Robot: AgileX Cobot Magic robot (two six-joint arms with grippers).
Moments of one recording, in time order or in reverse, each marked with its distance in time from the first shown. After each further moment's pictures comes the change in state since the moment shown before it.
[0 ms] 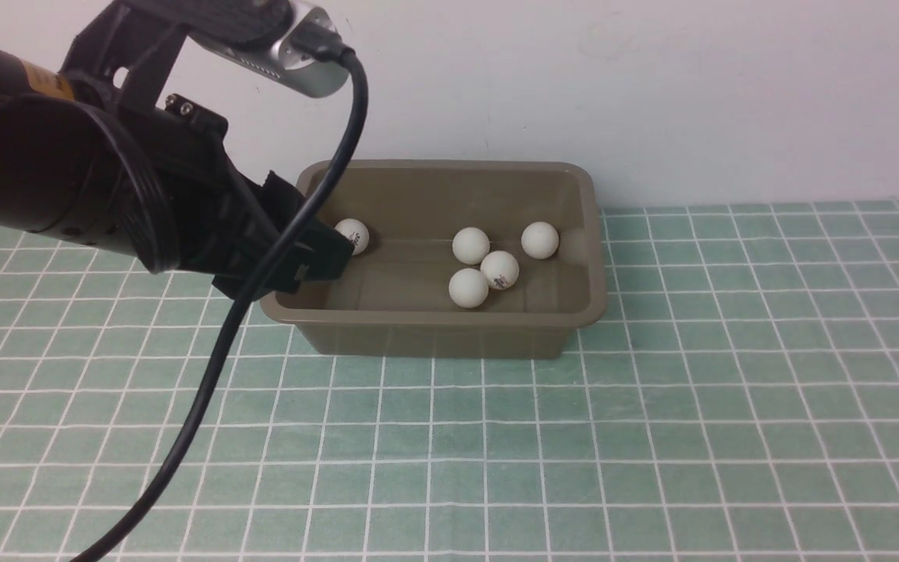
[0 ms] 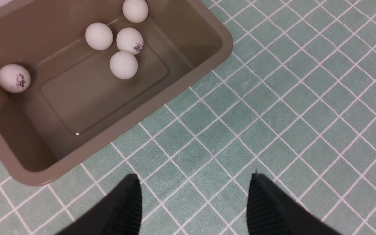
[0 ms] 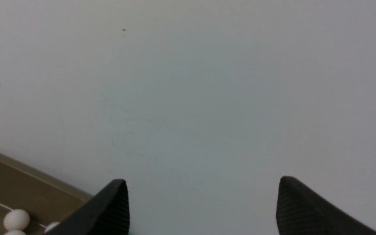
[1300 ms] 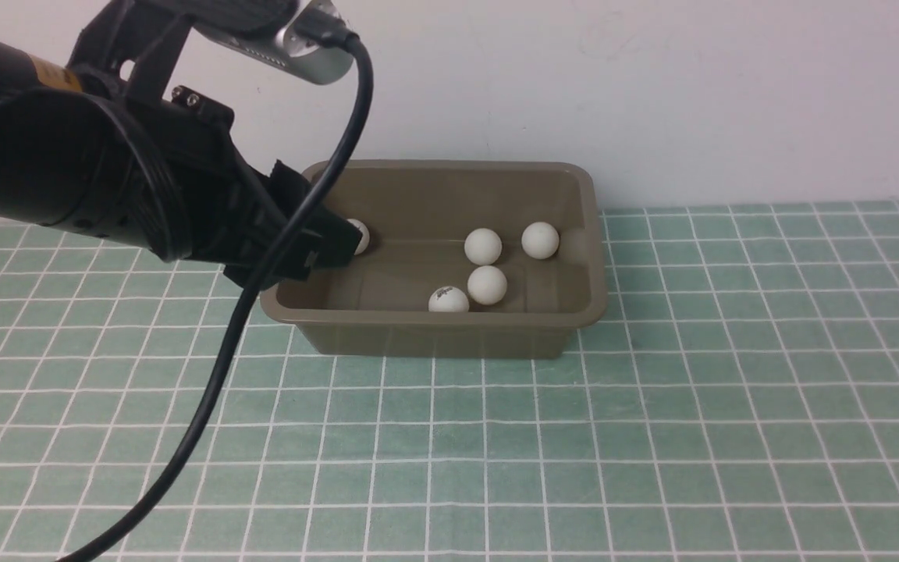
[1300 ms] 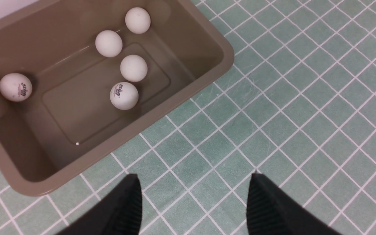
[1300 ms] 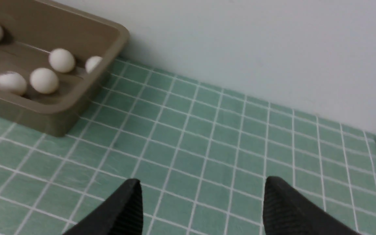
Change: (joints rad) right arm 0.105 -0.442 0.539 -0.466 0.071 0.488; left arm 0.000 0.009 0.000 -0.018 -0.032 0.000
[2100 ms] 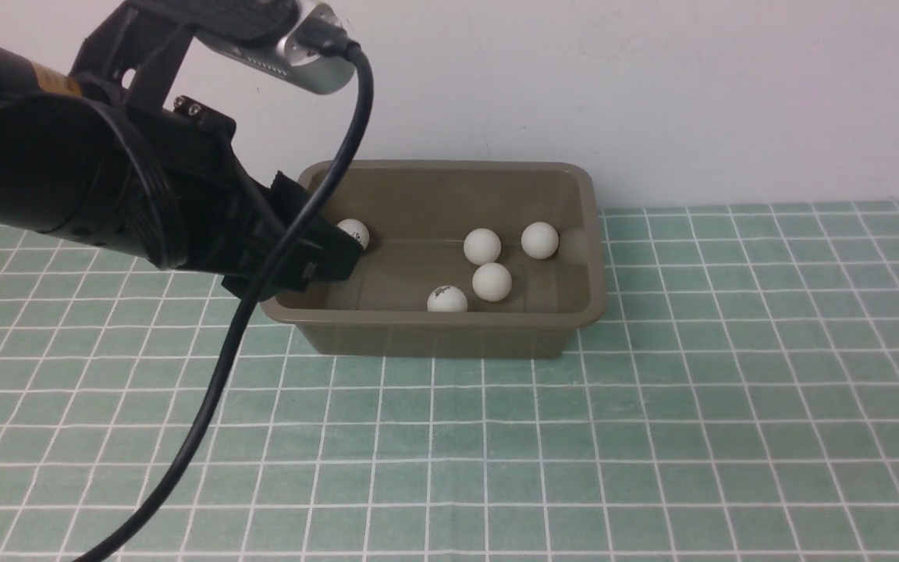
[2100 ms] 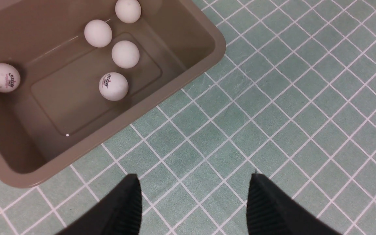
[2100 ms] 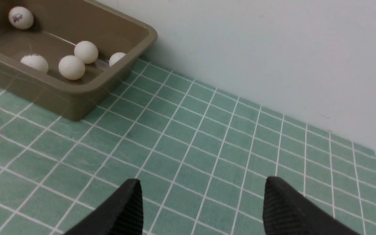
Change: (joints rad) right arm 0.140 -0.078 0.170 -0.293 -0.069 0.247; left arm 0.000 0.000 0.000 -0.007 0.033 0.000
